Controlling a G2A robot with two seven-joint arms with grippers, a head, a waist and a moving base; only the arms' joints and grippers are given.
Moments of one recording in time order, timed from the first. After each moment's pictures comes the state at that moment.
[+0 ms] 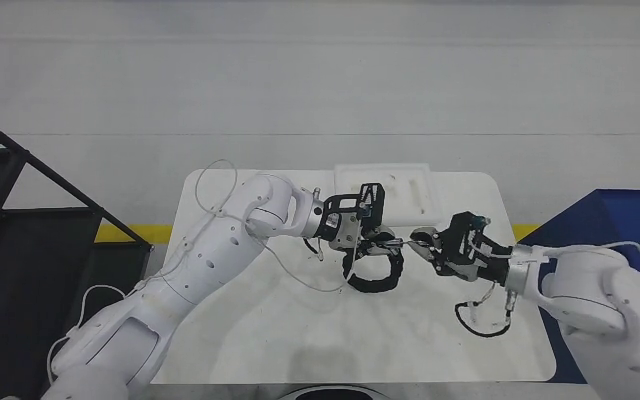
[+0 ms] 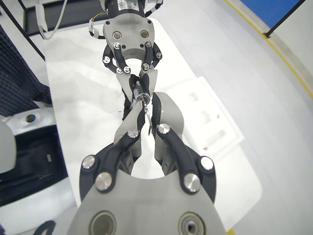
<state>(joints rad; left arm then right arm) 0.74 -1.14 -0.73 -1.47 0.69 -1.01 -0.57 -1.42 -0.85 1.42 -2.08 -0.64 -0.70 0.72</state>
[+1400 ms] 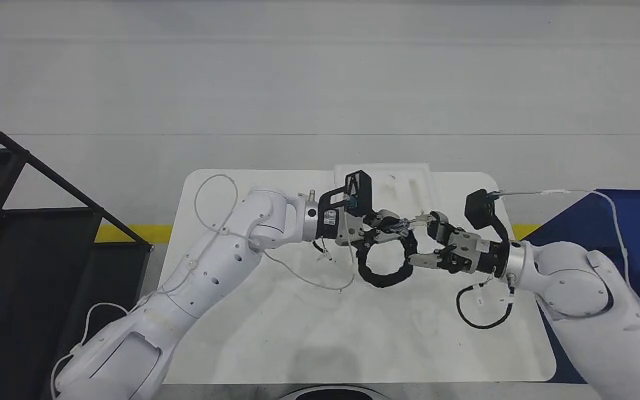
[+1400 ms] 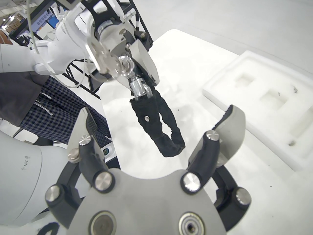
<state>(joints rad) 0.85 -1.15 -0.79 -1.48 0.90 -0.90 -0.18 -1.34 -0.87 1.31 -1.78 -0.21 -0.69 0.74</state>
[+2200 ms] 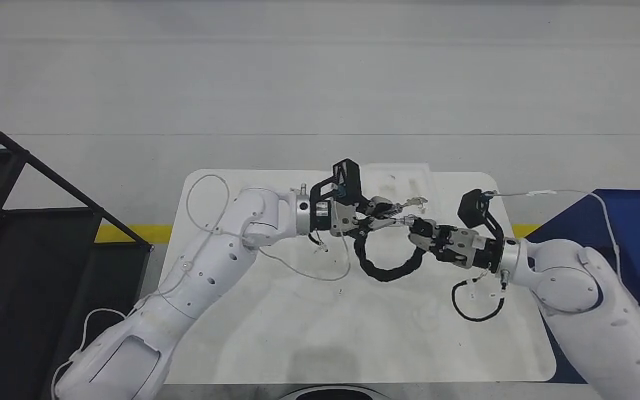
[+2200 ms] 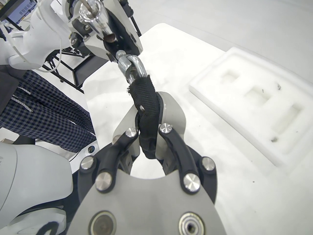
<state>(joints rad) 0.88 -1.15 -0.87 -1.48 0.93 -0.87 -0.15 -1.32 -0.88 1.30 -1.73 -0.34 -0.69 0.69</state>
